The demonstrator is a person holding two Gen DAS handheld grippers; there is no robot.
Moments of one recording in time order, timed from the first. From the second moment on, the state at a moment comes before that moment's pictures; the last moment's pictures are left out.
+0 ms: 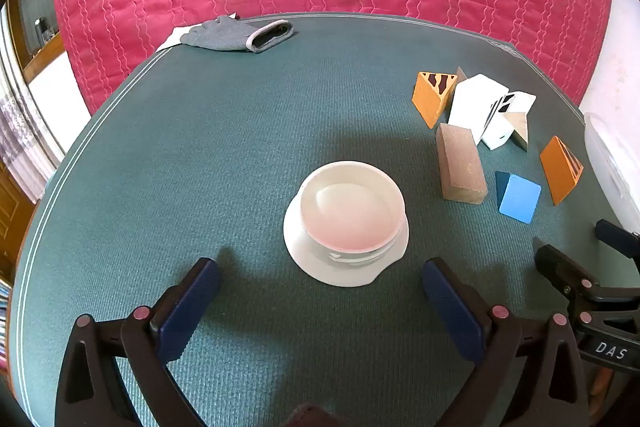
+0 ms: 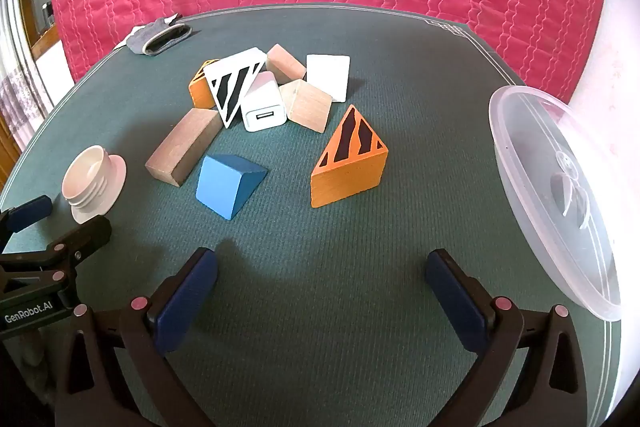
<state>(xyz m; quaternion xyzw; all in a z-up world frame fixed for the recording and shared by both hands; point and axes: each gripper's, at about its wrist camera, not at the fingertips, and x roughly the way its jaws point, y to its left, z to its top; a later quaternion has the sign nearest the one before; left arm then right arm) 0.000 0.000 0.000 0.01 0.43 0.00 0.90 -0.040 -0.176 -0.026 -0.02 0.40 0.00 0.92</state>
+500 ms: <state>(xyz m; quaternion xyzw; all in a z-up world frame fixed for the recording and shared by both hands) -0.002 -0.001 -0.001 0.01 0.43 0.00 0.90 -0.036 -0.184 -0.025 -0.03 0.40 0.02 0.91</state>
